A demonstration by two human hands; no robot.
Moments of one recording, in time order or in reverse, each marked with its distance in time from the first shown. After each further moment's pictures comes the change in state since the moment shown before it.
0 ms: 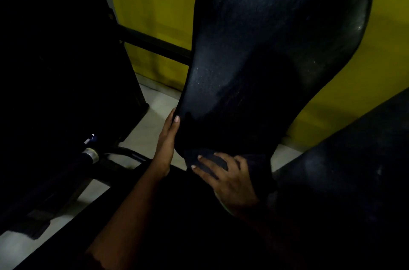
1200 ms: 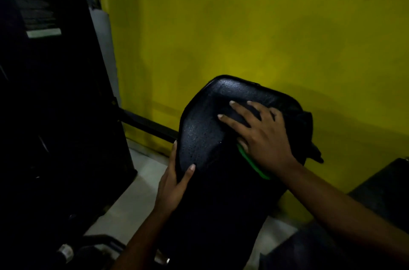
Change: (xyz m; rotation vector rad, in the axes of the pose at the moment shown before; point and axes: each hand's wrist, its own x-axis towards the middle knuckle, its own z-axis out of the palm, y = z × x) left_hand 0.057 0.097 0.059 0.376 -0.008 0.275; right_hand 0.205 0.199 -0.118 -0.311 0.089 0.019
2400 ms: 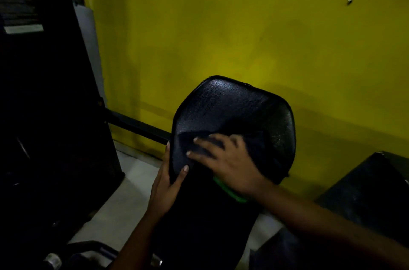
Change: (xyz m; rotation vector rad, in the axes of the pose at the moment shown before) left_hand 0.002 -0.013 -0.003 0.022 -0.025 0.032; right_hand -0.020 -0.051 0.011 0.066 -0.060 -0.232
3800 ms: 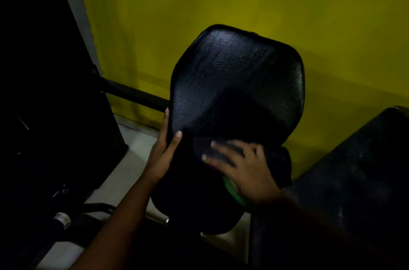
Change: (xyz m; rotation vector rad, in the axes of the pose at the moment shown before) left_hand -0.011 -0.005 -0.010 -0.089 -0.096 -0.020; right_hand -0.087 -0.057 0.006 0.110 -0.007 0.162
